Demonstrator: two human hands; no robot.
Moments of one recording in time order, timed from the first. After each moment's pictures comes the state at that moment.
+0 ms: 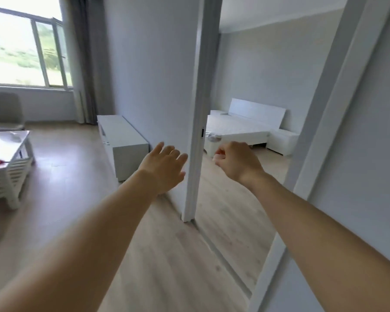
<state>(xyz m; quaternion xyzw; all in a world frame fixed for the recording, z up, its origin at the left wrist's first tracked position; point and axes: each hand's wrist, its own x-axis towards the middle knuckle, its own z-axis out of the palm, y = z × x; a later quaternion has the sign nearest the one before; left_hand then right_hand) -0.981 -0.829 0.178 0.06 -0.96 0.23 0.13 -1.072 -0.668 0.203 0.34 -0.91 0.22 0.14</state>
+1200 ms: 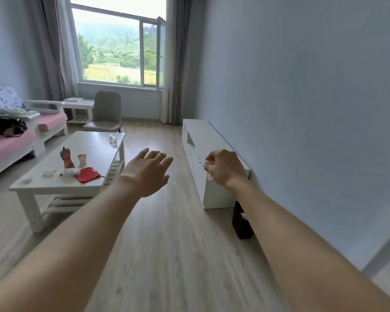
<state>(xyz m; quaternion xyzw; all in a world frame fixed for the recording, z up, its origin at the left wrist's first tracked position) -1.098 -1.722 0.135 0.26 -0.94 0.20 0.05 -1.260 -1.605 0.149 0.47 -0.83 0.29 0.02</state>
